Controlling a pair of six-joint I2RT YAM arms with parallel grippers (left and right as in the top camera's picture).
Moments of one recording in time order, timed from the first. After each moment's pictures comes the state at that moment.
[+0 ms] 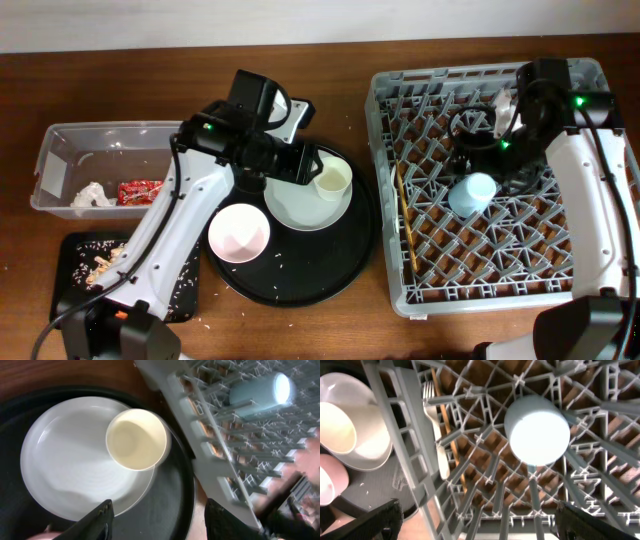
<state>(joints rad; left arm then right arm) -0.37 1.68 1.54 -0.97 0.38 -0.10 -0.08 1.64 1.62 -1.41 -0.21 0.13</state>
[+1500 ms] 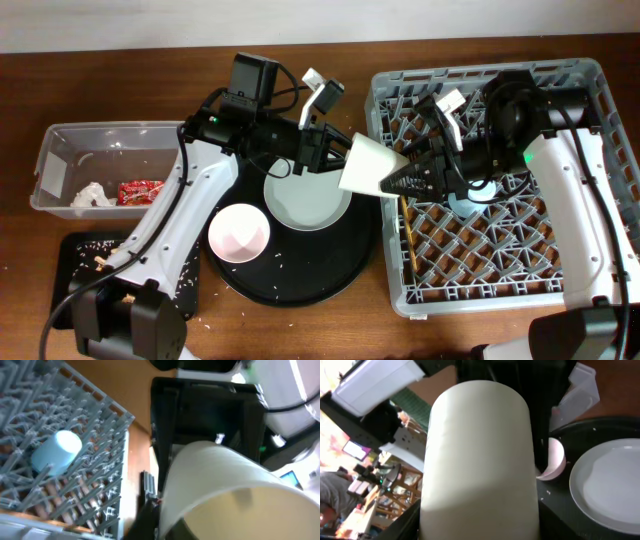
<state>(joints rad) -0.35 1.74 1.55 -0.67 1.38 0.06 0.05 1.63 1.65 -1.63 -1.30 -0.87</state>
